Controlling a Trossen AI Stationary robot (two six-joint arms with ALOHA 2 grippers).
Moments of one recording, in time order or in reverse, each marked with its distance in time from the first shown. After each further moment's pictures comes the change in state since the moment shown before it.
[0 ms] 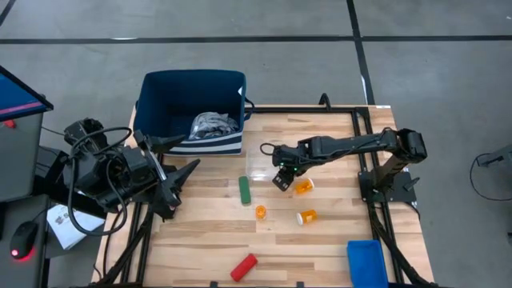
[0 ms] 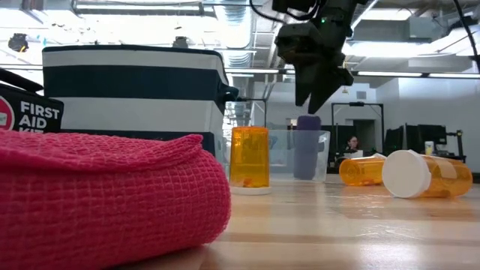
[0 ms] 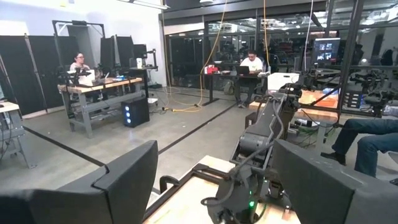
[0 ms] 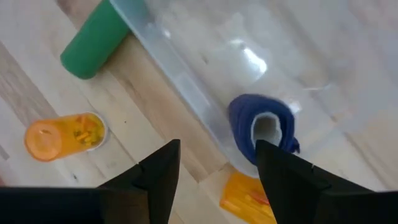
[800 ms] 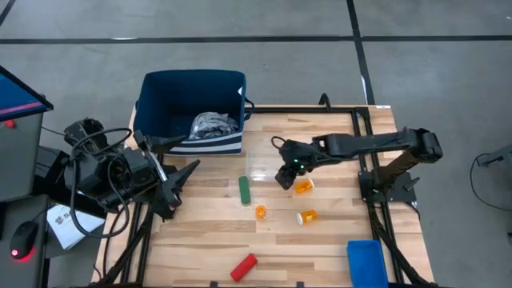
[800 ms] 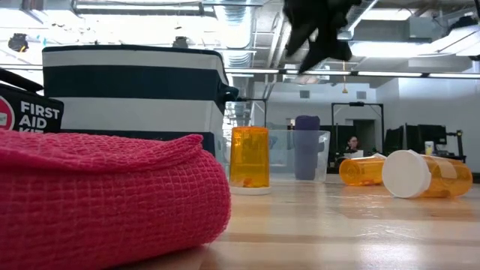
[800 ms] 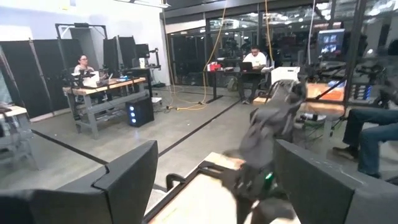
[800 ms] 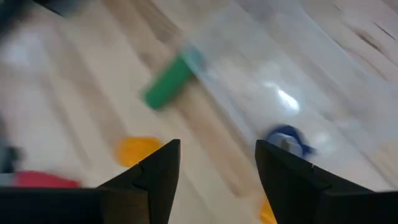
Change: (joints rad) left arm -0.003 0.002 0.000 -0.038 -0.015 0.003; right arm 0.069 -0.156 0.000 0.113 0.011 0.038
